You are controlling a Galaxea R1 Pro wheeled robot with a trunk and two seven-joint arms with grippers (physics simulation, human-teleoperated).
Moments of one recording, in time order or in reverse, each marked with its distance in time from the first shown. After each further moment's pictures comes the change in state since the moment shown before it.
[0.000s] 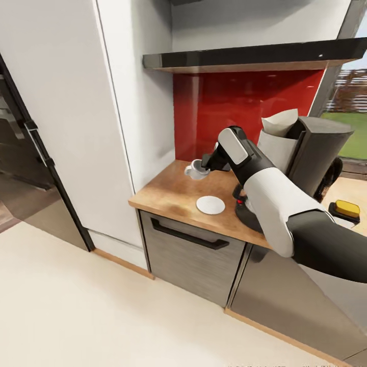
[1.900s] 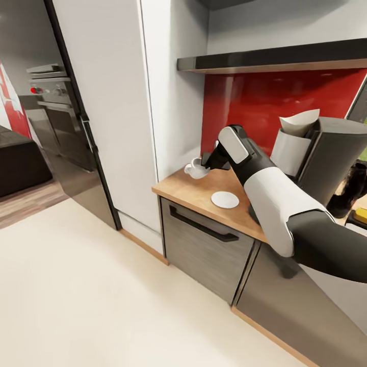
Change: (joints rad) left arm 0.000 0.000 0.000 0.000 0.001 0.000 0.000; right arm -0.001 0.000 0.000 -0.015 -0.002 0.000 -0.001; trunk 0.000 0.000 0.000
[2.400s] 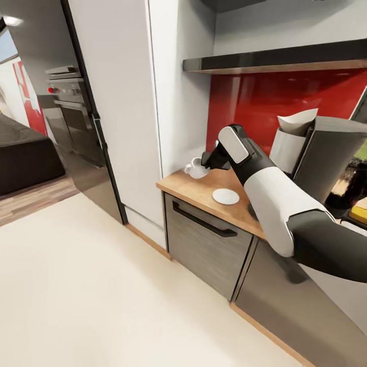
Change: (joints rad) left arm 0.000 0.000 0.000 0.000 0.001 -0.001 0.000; right arm -0.001 0.000 0.000 0.000 0.000 0.000 0.000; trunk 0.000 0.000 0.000
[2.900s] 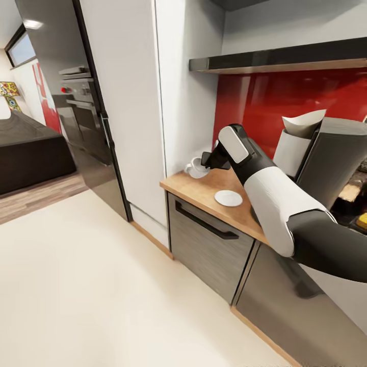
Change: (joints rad) left arm 0.000 -0.001 0.000 0.000 0.000 0.001 0.000; right arm -0.001 0.000 0.000 -0.001 0.001 0.000 0.000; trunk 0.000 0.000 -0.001
